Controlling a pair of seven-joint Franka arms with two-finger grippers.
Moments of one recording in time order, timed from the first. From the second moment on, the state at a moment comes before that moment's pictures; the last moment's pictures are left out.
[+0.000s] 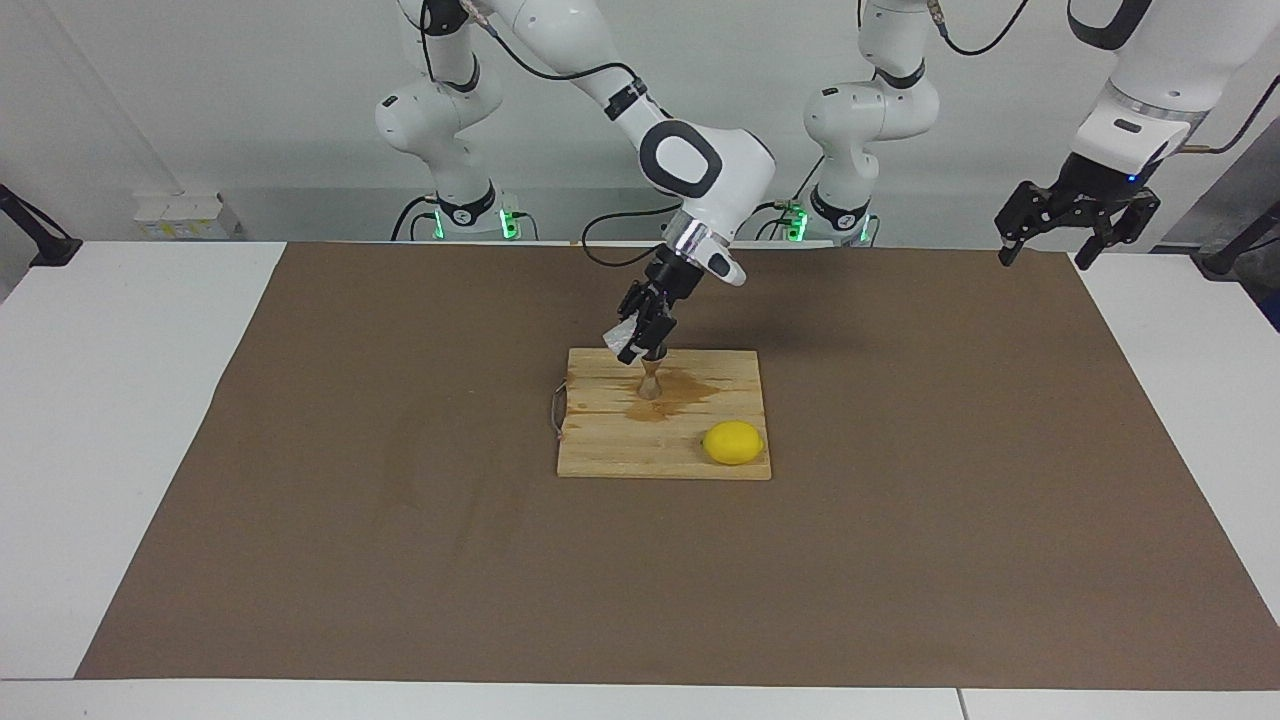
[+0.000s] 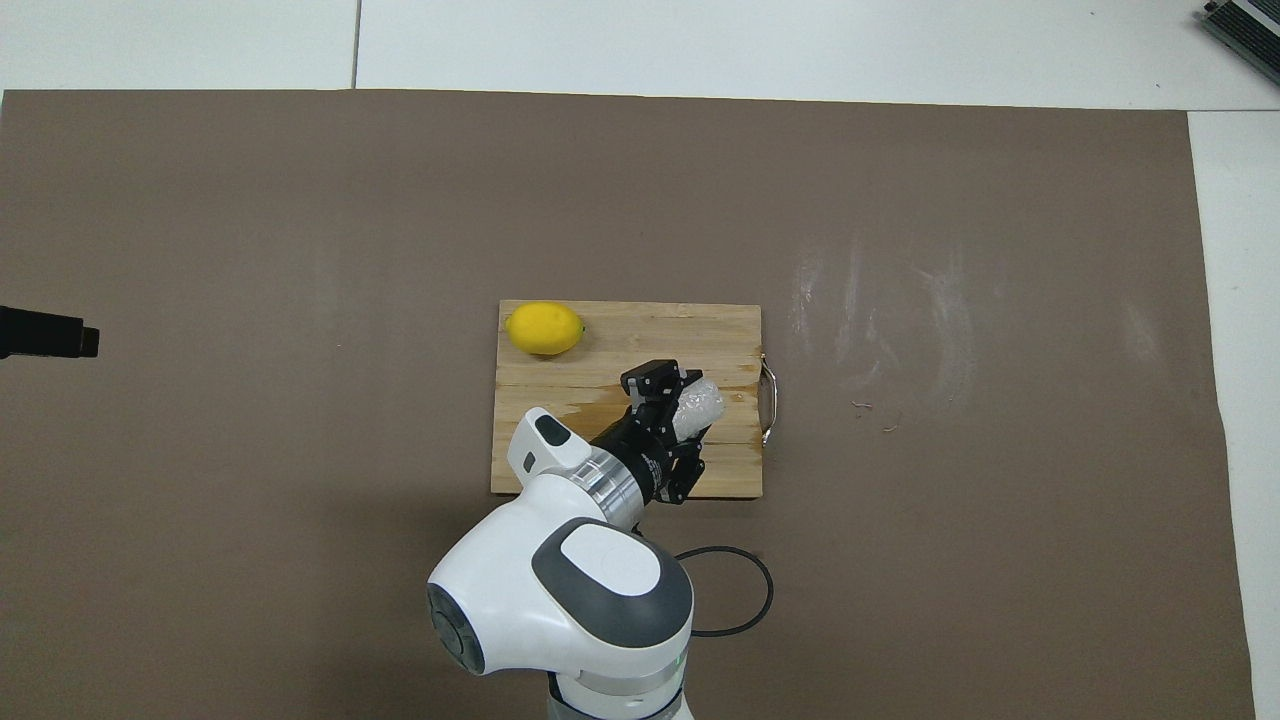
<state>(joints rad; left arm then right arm) 0.07 -0.13 -0.06 -1.69 -0.03 1.65 0.12 0.78 0.29 0.09 -1.84 -0.93 1.83 -0.40</state>
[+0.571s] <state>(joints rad) 0.07 -0.13 -0.07 -1.69 -0.03 1.65 0.09 0.80 0.26 0.09 -1.89 -0.99 1.80 -0.36</state>
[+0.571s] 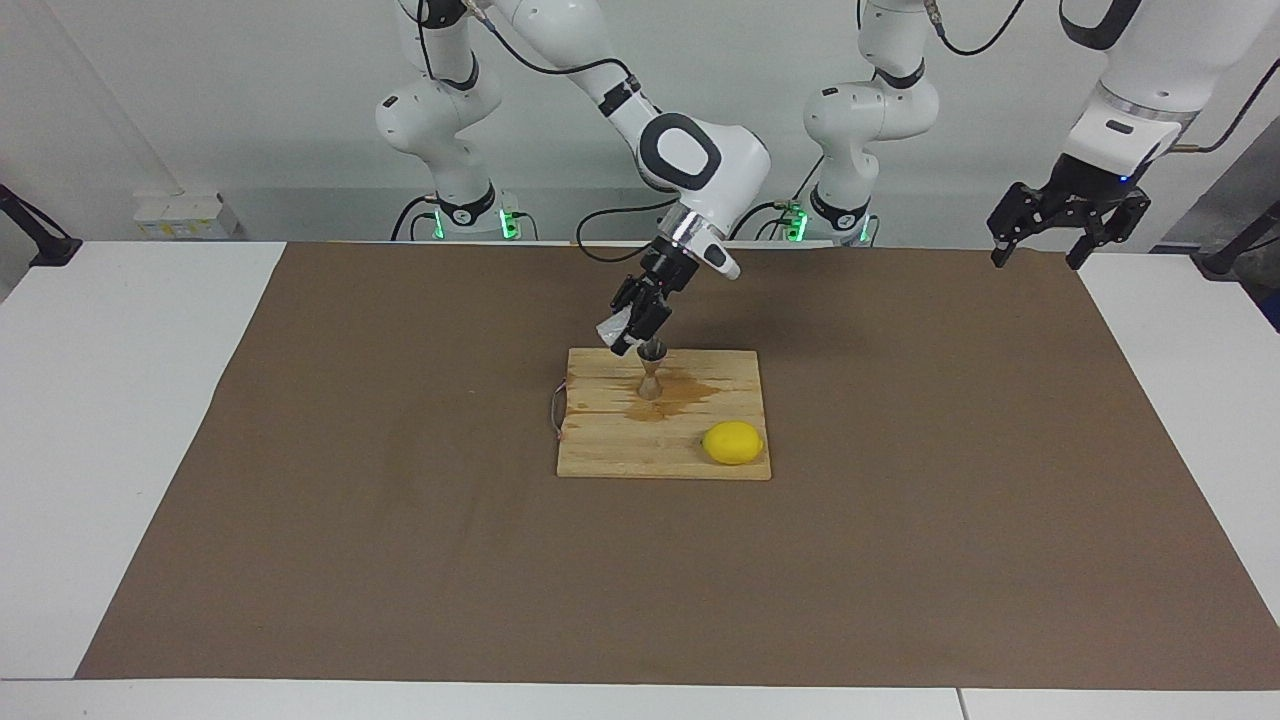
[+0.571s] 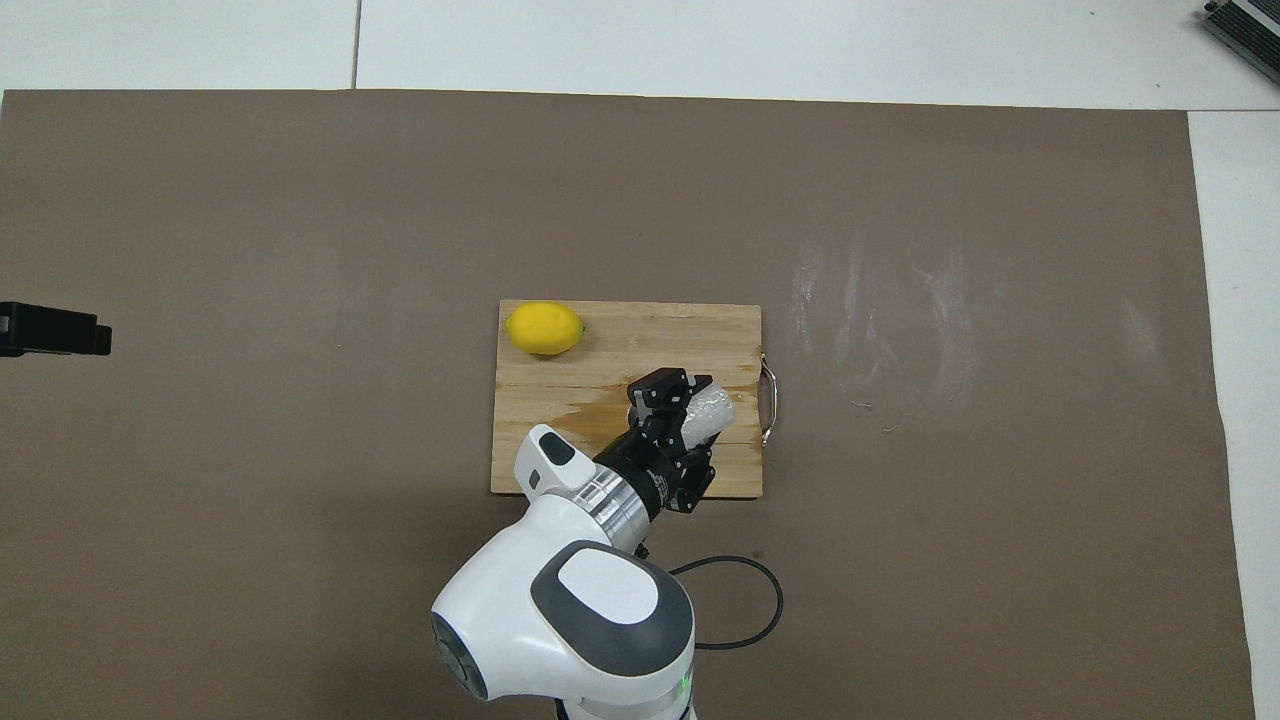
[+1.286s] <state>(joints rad) 0.07 -0.13 -0.11 -1.70 0.00 1.65 0.09 0.80 0.25 0.09 -1.89 -1.00 1.80 -0.34</state>
